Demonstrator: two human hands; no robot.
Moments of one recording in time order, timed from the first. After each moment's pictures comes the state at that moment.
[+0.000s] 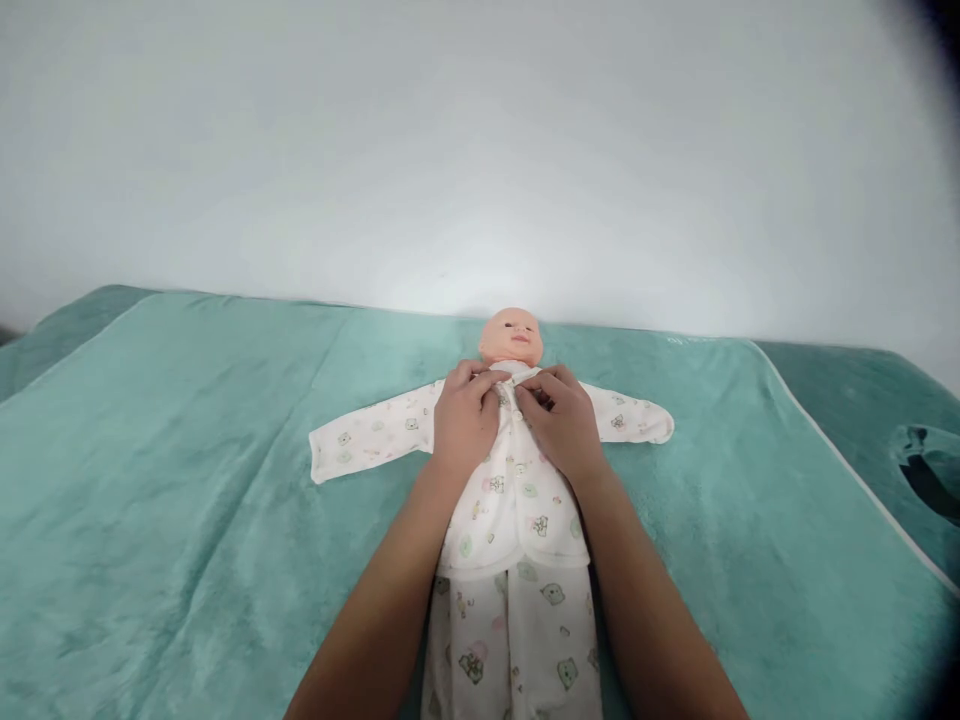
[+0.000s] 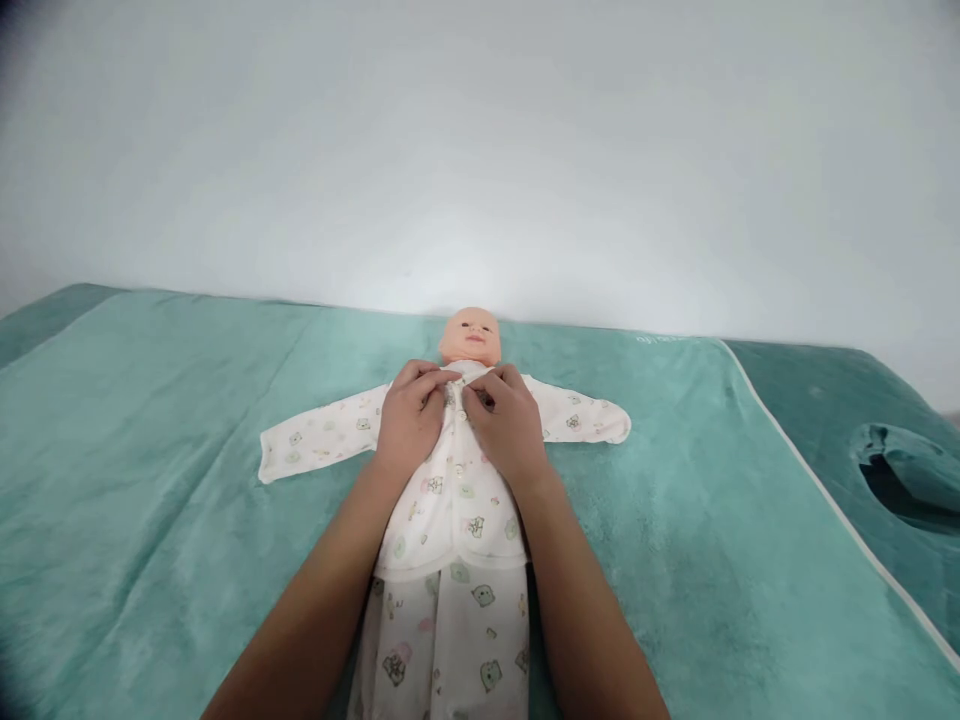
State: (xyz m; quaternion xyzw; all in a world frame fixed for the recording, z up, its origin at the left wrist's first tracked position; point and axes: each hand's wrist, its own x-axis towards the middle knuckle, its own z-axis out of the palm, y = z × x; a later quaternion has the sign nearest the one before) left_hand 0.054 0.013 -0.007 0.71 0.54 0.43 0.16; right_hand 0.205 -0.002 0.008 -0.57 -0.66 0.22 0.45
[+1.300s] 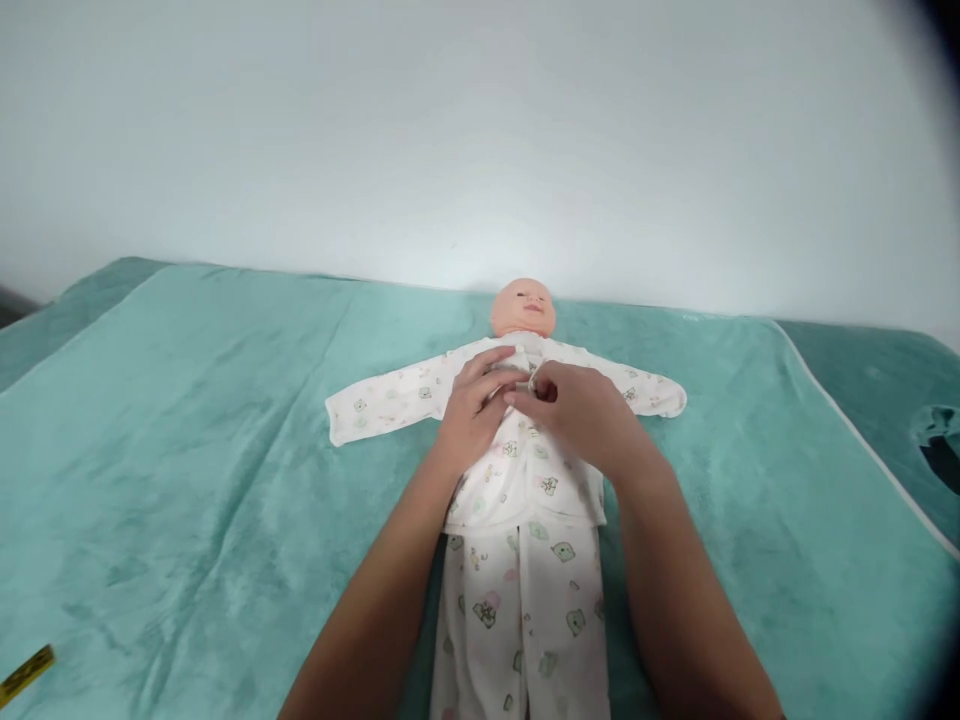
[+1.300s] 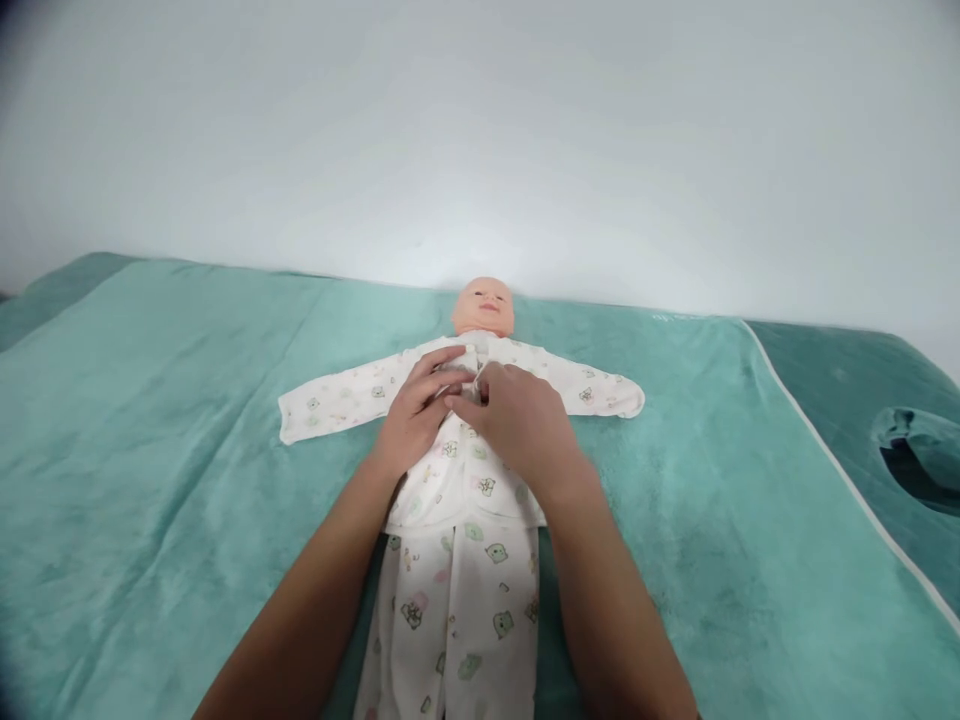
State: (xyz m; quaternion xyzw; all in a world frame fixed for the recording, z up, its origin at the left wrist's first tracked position) left_hand 0.038 -0.018 -0.017 0.72 0.42 0.46 0.31; right_hand 0.209 -0.033 0.041 -0.60 -0.72 0.22 0.26
